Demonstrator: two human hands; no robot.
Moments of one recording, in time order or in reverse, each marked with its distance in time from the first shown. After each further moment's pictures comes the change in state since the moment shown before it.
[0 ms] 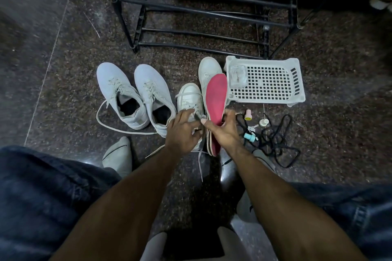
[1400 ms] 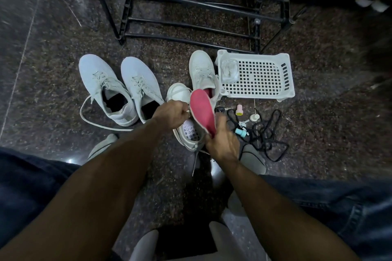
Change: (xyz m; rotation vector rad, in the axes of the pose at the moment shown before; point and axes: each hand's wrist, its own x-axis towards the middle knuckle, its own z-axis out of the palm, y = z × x) left_hand 0.056 -0.013 -0.025 0.017 -0.247 -0.003; right_hand -0.039 0.002 -0.006 -0.752 0.090 -0.063
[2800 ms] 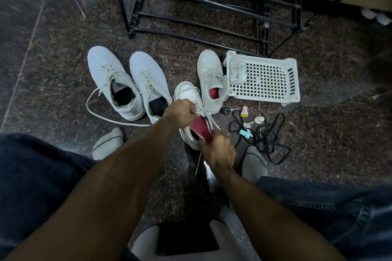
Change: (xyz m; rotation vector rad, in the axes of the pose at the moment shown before) left_hand -0.006 0.004 0.001 -0.190 -0.037 -0.140; right_hand -0.018 -0.019 0.027 -0.070 0.012 0.091
